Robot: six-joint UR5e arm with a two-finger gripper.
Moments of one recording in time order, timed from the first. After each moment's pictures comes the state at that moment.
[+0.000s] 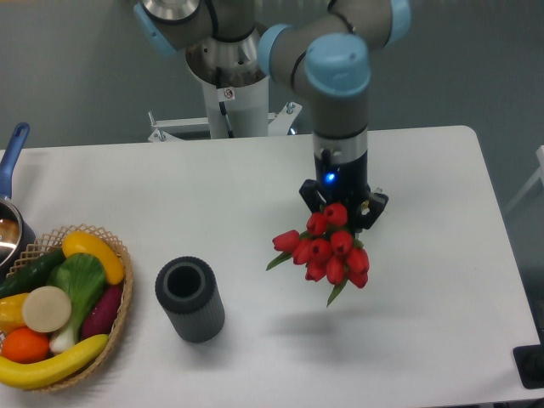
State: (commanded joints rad) arm 2.47 -1.85 -1.77 -0.79 1.75 1.01
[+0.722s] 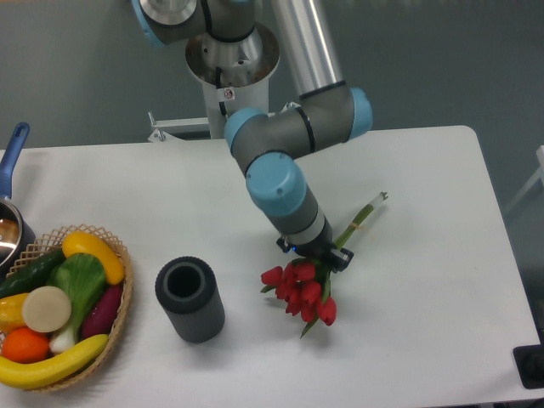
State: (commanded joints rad) arm 2.38 -2.07 -1.73 -0.79 1.87 1.01
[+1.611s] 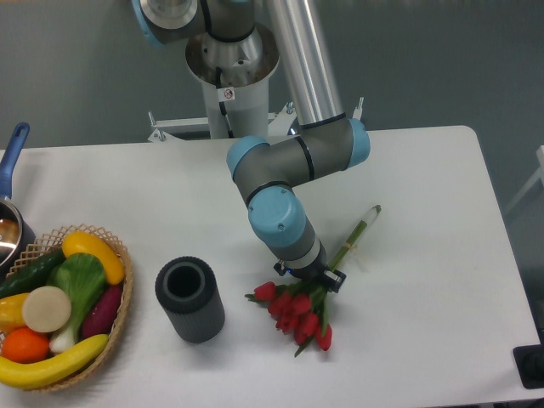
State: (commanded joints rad) arm 2.39 -2.11 -1.71 -0.78 1.85 1.01
